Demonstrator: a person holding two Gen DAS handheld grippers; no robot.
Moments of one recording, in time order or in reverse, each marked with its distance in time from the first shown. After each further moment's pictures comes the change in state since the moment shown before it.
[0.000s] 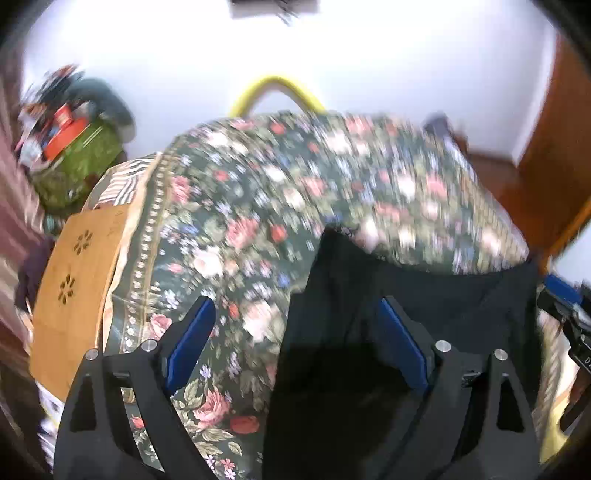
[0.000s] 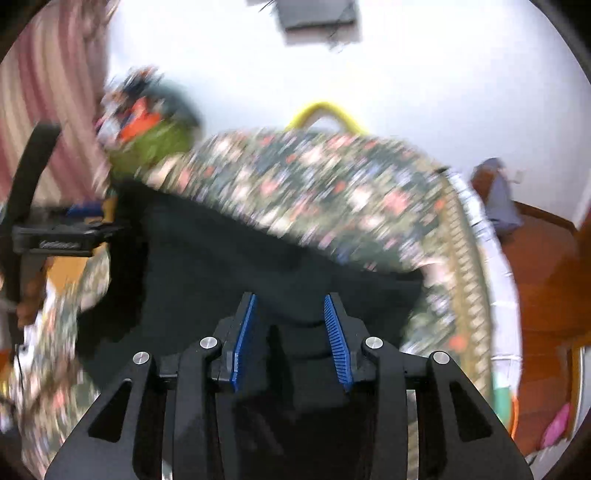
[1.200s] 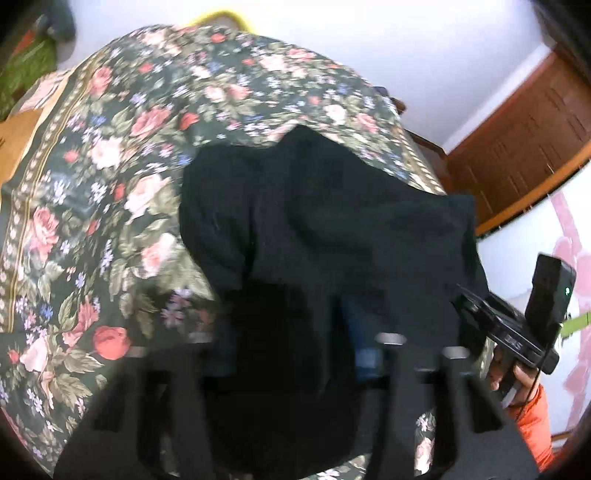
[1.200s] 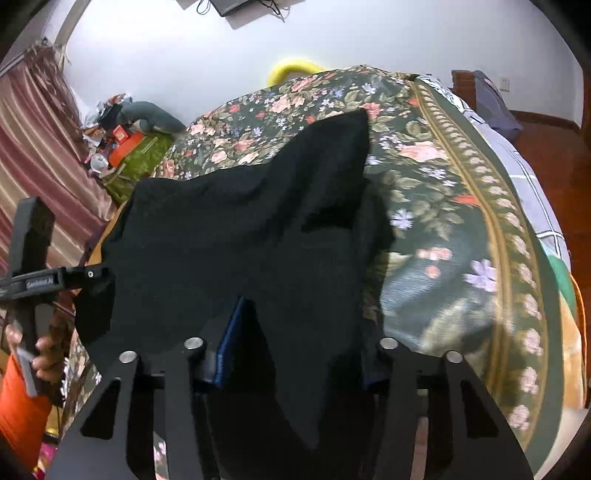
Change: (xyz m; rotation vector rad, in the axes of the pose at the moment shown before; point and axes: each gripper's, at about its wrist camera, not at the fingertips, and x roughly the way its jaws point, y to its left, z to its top) left arm 0.041 -0.025 -0.091 -0.067 0.219 -0.395; right arm 0.029 -0.028 -0.077 0.183 0.136 0.077
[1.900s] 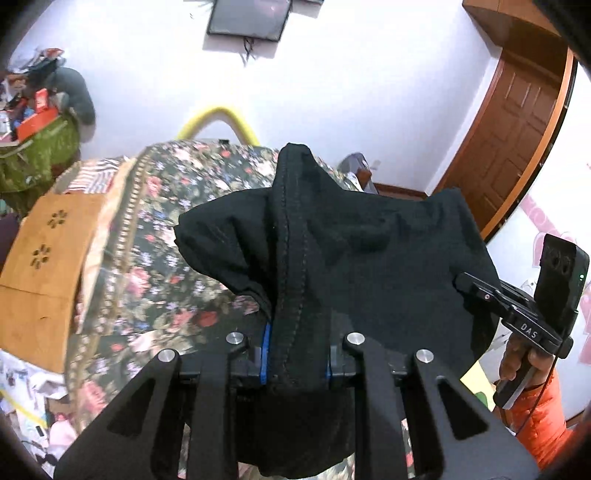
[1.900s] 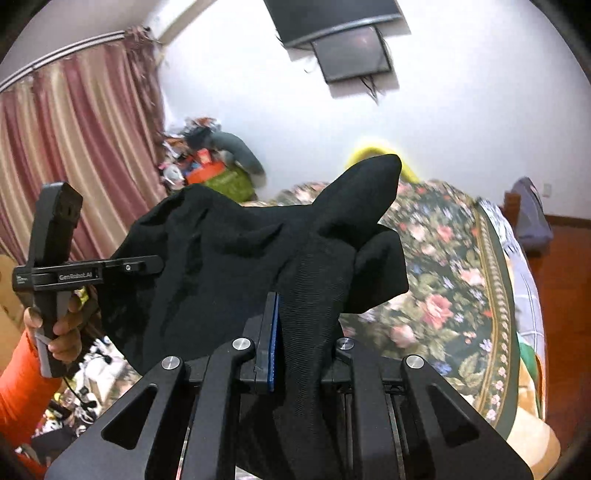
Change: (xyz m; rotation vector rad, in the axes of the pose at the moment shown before) left arm -0.228 -0.028 -0.058 0.110 -0.307 0.051; right arm -0.167 0.147 -0.012 -0.249 -0.247 0.176
